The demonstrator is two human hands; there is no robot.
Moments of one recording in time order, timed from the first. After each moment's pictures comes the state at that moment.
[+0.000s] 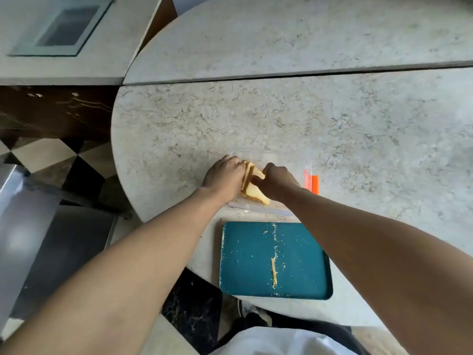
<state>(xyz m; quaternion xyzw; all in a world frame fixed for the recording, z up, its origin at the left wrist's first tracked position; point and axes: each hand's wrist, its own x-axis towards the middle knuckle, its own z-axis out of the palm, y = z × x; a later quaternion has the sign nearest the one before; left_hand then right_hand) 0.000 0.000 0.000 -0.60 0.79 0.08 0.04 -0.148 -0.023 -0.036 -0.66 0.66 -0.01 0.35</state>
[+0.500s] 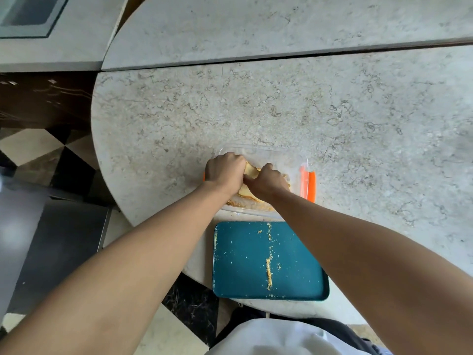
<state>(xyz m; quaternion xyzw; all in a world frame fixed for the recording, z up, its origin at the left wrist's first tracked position) -0.025 -0.034 -0.015 -0.66 0.74 0.09 0.11 -0.139 -0.031 -0.070 -0.55 0.72 -0.02 0.41</state>
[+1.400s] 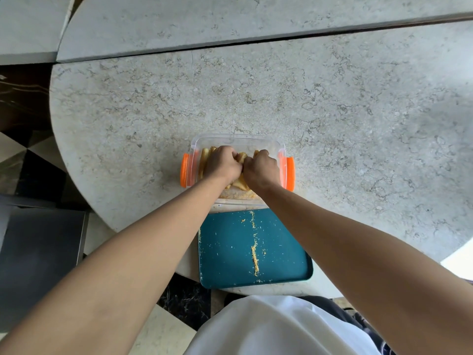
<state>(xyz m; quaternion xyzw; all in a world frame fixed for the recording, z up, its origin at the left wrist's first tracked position) -0.061 -0.039 -0.048 -0.75 0.58 0.31 -0.08 -0.163 -0.020 -0.054 -0.47 0.76 -0.16 0.42</state>
